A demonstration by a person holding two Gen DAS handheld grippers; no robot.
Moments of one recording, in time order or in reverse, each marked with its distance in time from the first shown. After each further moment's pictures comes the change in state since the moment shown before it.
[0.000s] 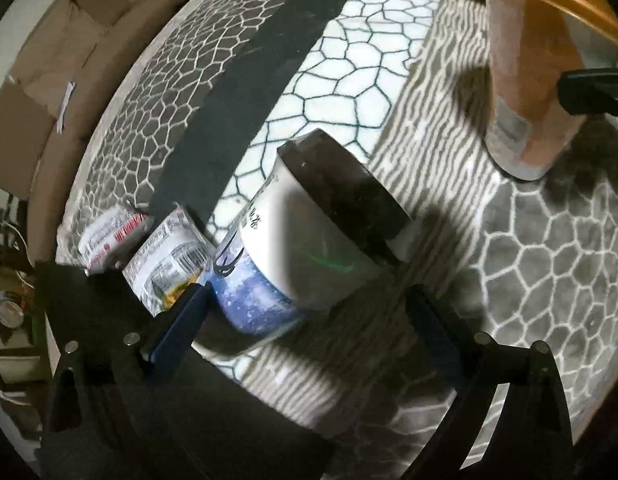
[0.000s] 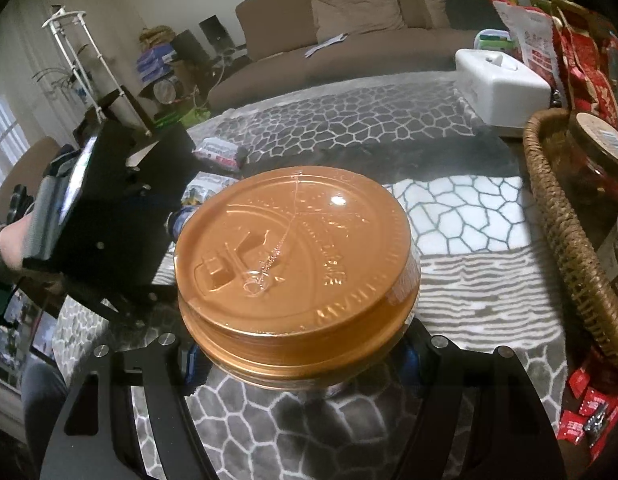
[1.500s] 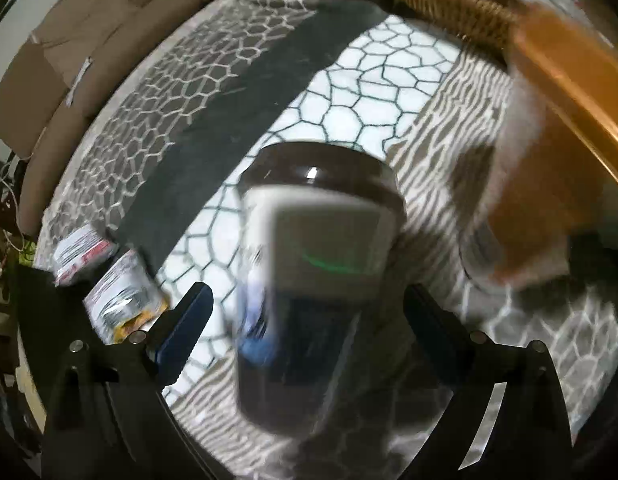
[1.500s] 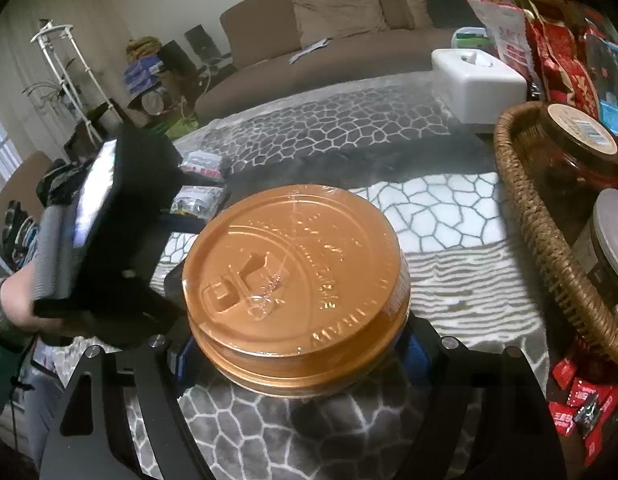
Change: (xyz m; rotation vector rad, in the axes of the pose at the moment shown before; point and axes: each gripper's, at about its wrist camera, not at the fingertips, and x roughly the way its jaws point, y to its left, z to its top) left arm -0.003 -0.032 0.062 -0.213 -0.041 -0.048; right arm -0.018 -0.013 0.000 0.031 -0.024 -0.037
